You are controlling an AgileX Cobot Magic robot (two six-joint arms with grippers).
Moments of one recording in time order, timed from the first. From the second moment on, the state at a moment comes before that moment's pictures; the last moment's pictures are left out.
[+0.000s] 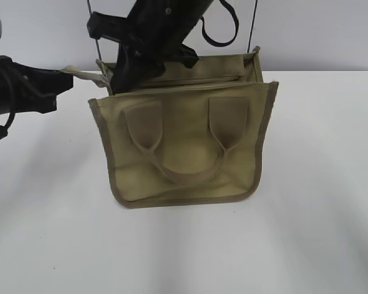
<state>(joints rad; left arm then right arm) -0.12 1.52 -0.64 0.87 -0.64 -0.65 0.58 2.13 -1.98 0.60 1.16 -0.03</state>
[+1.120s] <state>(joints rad) -0.12 1.42 -0.63 0.88 -0.53 -0.64 0.61 2.10 -1.97 0.31 1.14 -0.05</state>
